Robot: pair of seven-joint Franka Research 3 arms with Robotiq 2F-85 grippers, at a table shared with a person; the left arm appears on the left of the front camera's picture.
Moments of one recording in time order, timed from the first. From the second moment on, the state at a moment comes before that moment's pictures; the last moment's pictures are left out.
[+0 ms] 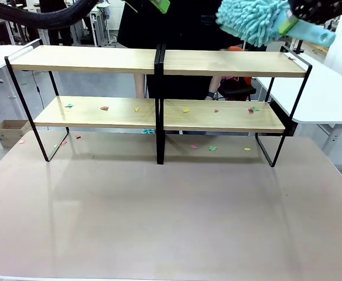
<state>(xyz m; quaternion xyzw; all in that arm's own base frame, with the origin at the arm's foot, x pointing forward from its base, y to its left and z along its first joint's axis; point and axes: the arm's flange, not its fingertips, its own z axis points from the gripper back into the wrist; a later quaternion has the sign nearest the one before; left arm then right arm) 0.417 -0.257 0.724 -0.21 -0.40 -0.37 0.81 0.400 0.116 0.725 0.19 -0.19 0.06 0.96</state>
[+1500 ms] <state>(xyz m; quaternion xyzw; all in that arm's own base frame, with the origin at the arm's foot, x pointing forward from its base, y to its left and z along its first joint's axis) 0.417 -0.257 0.725 -0.21 -0.40 -0.37 0.81 0.371 0.089 0.754 0.11 -0.22 -0.06 0.97</state>
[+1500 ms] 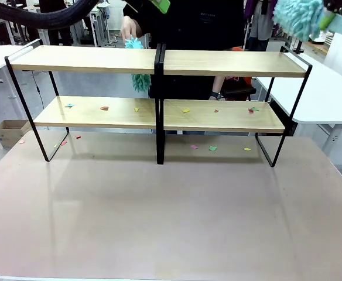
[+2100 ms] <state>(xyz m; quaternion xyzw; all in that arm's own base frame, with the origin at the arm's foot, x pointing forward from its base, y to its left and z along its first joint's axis) 0.417 -0.258 0.725 -0.21 -0.40 -0.37 0.81 0.303 0.016 0.772 0.40 -0.12 0.15 0.90</state>
